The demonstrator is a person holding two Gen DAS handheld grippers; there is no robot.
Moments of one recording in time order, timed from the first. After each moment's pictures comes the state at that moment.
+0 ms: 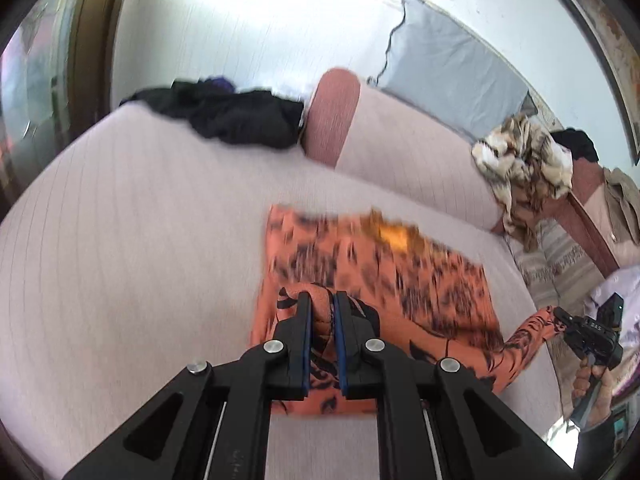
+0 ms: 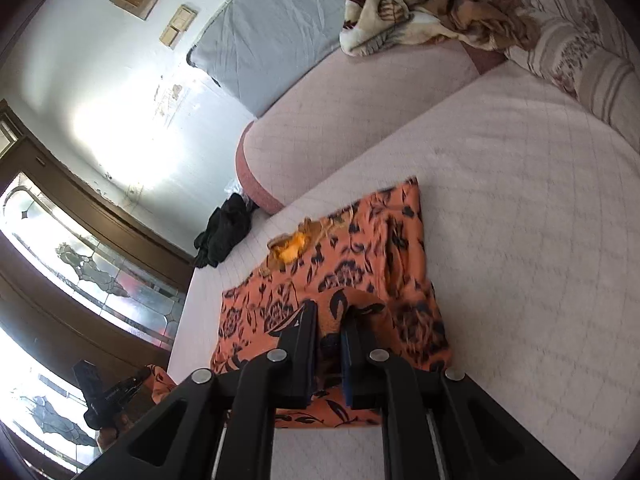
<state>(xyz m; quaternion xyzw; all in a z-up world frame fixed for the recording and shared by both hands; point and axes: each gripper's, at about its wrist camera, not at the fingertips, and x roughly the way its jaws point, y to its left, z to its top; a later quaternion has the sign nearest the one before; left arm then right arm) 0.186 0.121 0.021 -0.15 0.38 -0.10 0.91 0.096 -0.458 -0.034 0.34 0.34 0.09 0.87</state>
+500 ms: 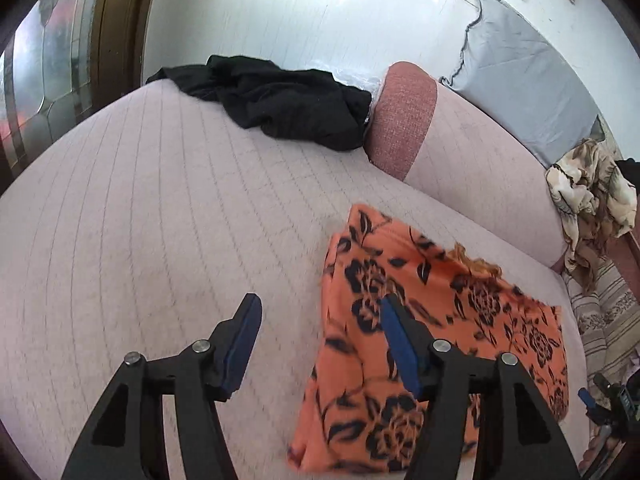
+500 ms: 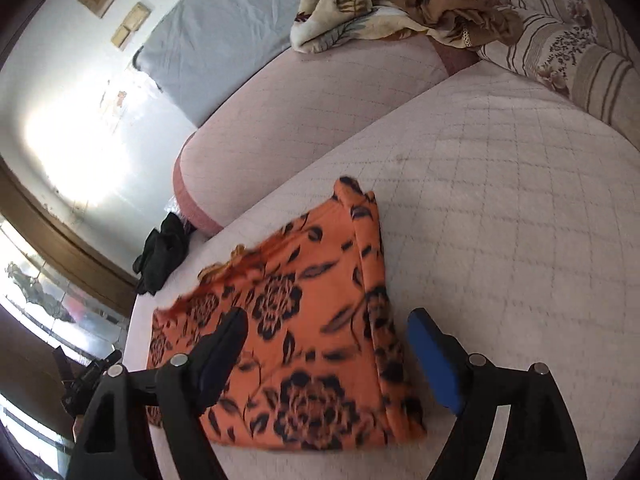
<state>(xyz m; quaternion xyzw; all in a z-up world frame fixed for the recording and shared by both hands) 0.261 0.145 -0.060 -0.17 0.41 -0.03 0.90 0.128 -0.440 -0.092 0.32 0.36 0.00 0.88</state>
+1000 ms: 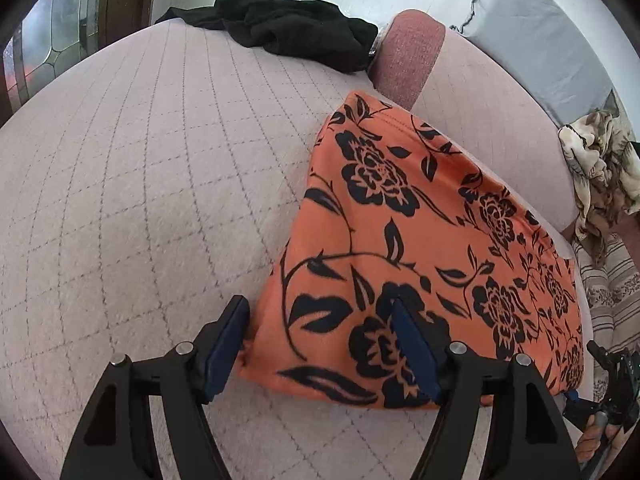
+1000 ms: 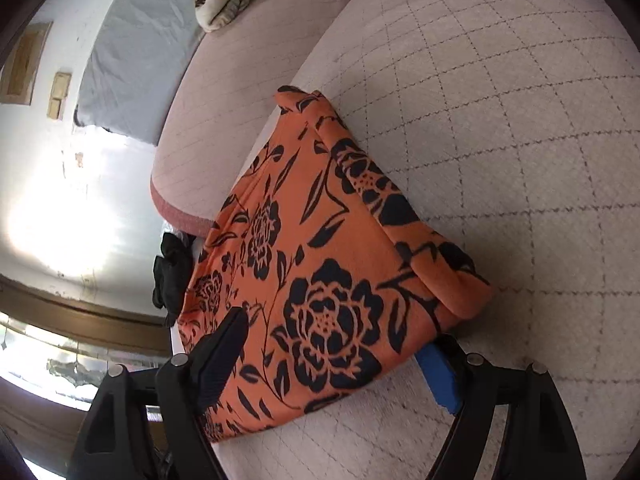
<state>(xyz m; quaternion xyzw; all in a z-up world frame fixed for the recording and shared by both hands) 0.244 0.095 -0.115 -0.18 0.46 -0.01 0.87 0.134 -0.418 -0.169 0.51 0.37 -0.04 0.78</state>
